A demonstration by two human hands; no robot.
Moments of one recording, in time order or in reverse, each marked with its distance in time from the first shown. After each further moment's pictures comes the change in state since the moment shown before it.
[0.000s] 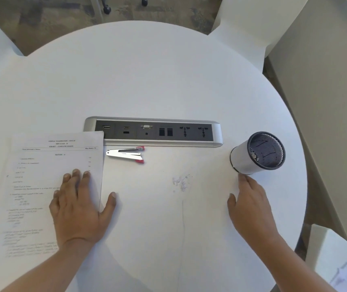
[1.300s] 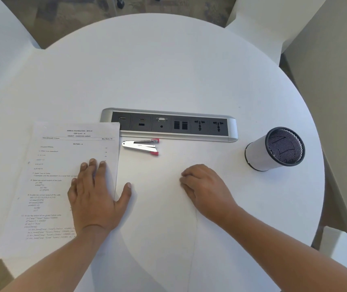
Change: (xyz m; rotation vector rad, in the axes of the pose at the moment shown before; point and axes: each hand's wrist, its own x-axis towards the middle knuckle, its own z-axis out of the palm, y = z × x) left_hand -0.001 -0.002 -0.001 -0.010 -0.005 -0.009; right_hand 0.021 -0.076 0.049 0.089 -0.016 -0.770
